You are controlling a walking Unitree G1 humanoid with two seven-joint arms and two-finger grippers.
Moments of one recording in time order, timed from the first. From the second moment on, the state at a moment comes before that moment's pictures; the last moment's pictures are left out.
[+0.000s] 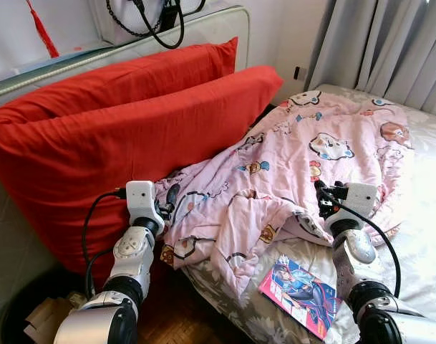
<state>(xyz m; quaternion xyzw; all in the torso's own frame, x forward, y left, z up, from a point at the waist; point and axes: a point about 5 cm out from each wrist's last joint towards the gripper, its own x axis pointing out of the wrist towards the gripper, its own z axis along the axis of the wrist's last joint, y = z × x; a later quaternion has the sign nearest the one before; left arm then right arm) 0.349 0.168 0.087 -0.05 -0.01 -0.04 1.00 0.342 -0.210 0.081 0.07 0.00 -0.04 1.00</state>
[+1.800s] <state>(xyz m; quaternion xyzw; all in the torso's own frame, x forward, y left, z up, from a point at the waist) 0.342 0.166 0.073 -0.06 0.02 -0.05 1.00 0.347 -0.203 0.085 0.03 0.01 -0.05 1.00</state>
